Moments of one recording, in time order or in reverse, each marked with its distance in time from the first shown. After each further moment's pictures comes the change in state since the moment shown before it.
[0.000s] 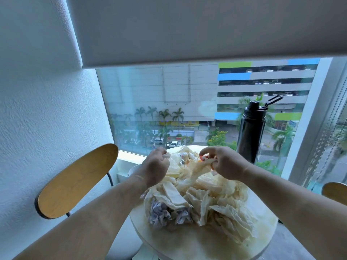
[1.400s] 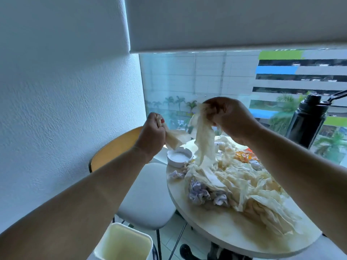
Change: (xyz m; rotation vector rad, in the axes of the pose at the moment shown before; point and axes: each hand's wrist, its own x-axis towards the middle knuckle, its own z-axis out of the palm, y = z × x) left_hand -0.051 -0.034 -0.103 -0.423 0.450 -0.132; right_hand 0.044 -0.144 -0.001 0.801 0.141 -0.181
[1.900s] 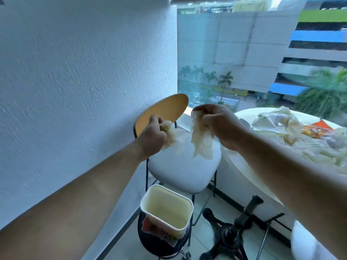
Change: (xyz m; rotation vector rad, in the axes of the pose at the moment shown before) left_hand -0.032 -0.124 -0.167 0.209 -0.161 -0.202; right_hand -0.033 0.028 0.228 0.021 -0.182 0.327
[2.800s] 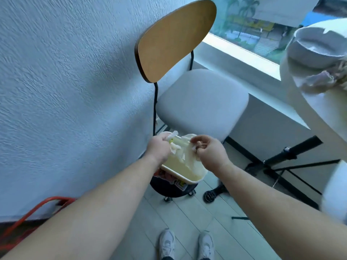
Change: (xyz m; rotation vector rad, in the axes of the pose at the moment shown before) left_hand -0.033 -0.265 0.093 -0.147 -0.055 -0.593; right_hand -0.042 0.286 0.150 -0.228 -0.060 0.387
